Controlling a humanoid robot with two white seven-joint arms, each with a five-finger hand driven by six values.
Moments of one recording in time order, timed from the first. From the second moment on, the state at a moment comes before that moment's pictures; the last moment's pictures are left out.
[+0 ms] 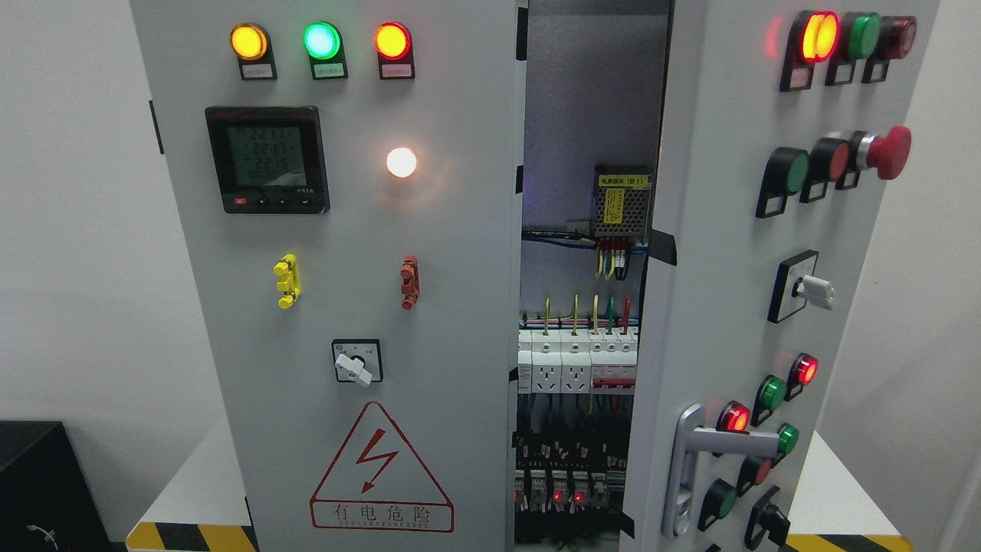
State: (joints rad) left arm 1.26 0.99 1.18 -1.37 1.54 -0.01 -1.17; right arm 0.07 0.12 0.07 -0.12 0.00 0.14 0.06
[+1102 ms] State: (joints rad) left arm -0.08 1.31 0.35 -1.54 1.45 0.09 -1.17; right arm 0.07 0.12 0.07 -0.12 0.00 0.14 0.06
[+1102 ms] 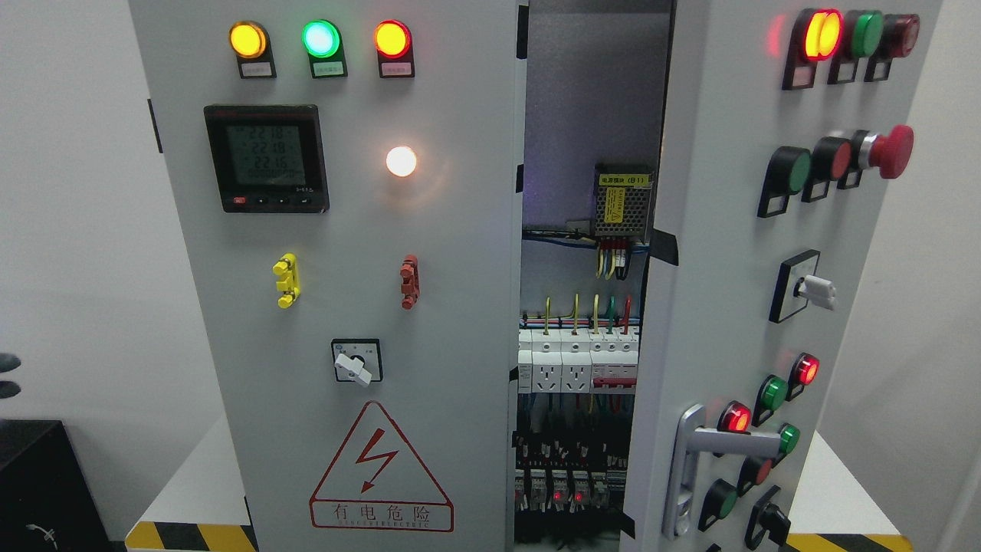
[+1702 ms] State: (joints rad) left arm -0.71 1.26 -0.28 -1.58 1.47 0.23 -1.00; right arm 0.07 0.12 0.07 -0.12 0.00 0.14 0.06
